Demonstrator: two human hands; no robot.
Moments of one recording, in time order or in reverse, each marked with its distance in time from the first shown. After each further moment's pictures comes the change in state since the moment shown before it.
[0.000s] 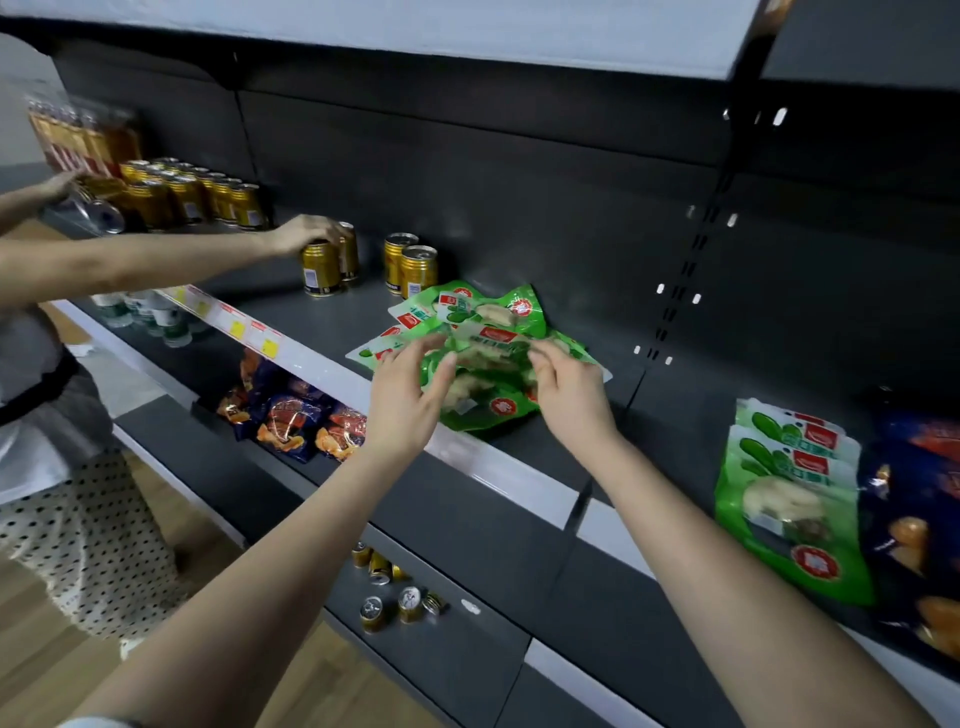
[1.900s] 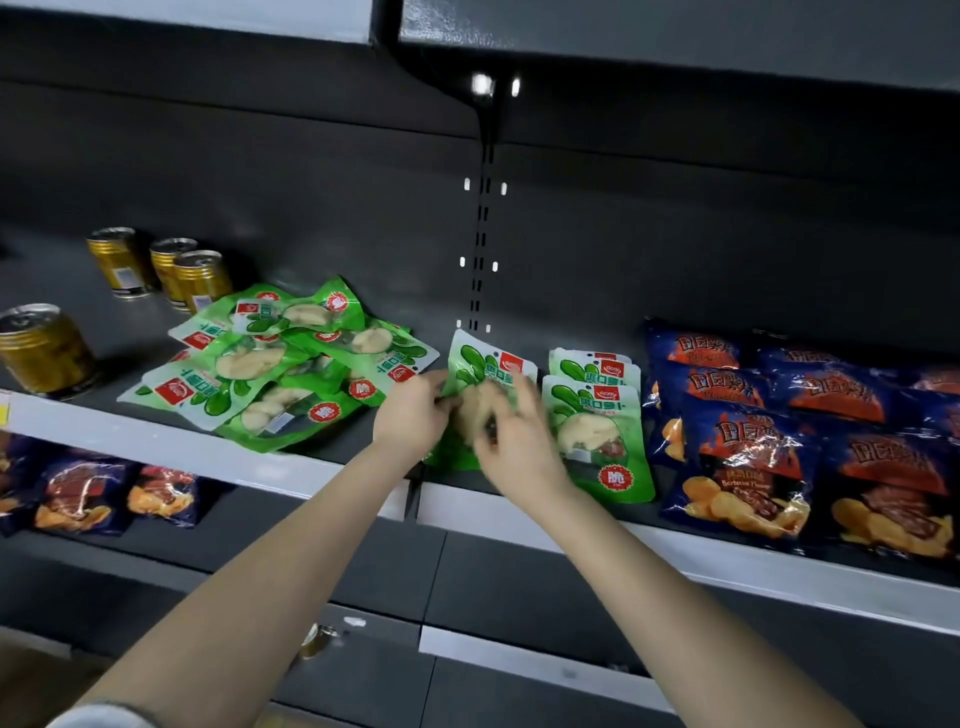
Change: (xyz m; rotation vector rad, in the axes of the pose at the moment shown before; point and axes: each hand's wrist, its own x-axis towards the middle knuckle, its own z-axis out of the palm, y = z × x) left_hand -0.010 0.096 0.146 0.062 -0.479 0.109; right_hand -0.086 0.074 -0.076 -0.398 -0.096 0.320
